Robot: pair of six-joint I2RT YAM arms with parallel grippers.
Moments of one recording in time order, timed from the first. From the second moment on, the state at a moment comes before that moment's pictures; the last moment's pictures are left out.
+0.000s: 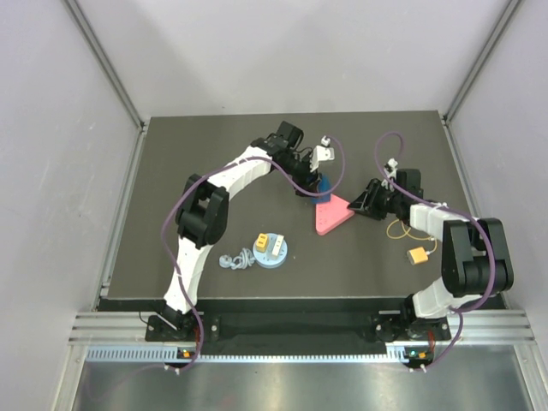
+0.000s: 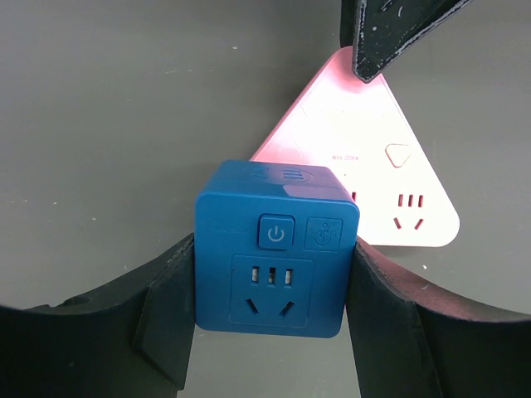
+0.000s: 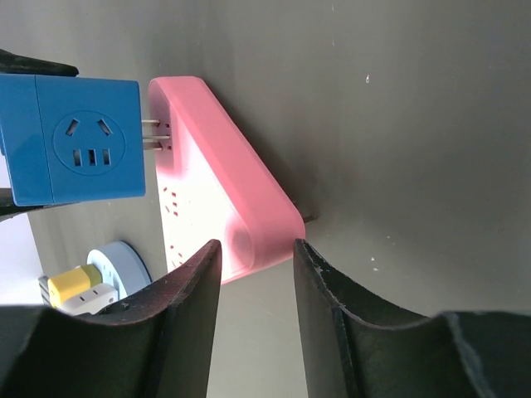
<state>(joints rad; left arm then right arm) -0.58 2.26 1.92 -0.60 0.79 0.71 0.05 1.54 0.71 0.03 -0.52 0.54</state>
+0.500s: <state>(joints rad) -0.60 2.27 1.97 -0.65 0.74 0.75 0.05 1.55 0.71 0.04 -0.52 0.54</state>
